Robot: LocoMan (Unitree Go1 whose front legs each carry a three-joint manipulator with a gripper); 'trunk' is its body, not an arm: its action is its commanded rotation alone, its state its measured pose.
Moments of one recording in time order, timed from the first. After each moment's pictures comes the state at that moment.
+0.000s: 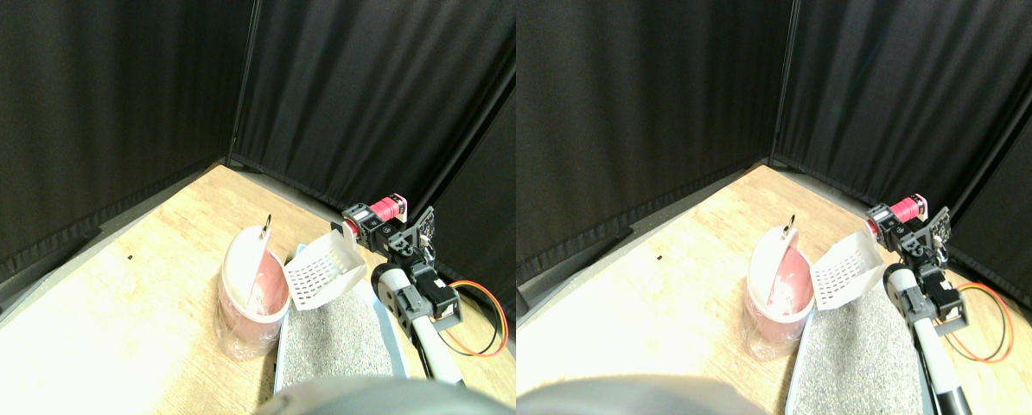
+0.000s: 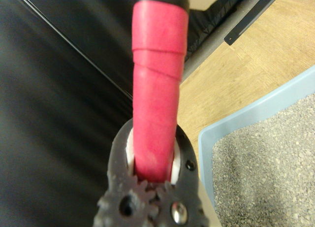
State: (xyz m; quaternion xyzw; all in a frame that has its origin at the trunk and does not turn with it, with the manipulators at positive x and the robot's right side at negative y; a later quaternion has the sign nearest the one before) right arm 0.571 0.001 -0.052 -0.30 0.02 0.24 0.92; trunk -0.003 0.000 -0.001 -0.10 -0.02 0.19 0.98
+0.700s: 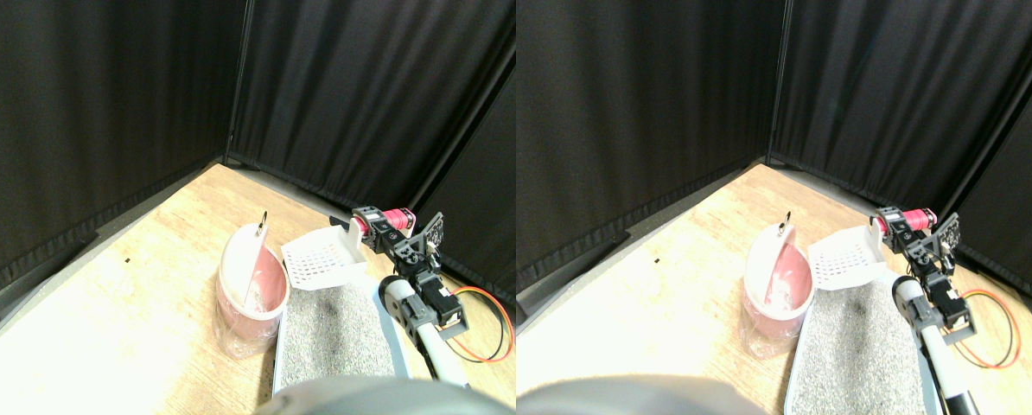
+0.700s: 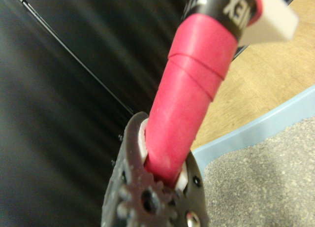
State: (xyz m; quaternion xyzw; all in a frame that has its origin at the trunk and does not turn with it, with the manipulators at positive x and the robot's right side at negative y) right arm 0.580 -0.037 -0.061 -0.13 0.02 0.19 0.97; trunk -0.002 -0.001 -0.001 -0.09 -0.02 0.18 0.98
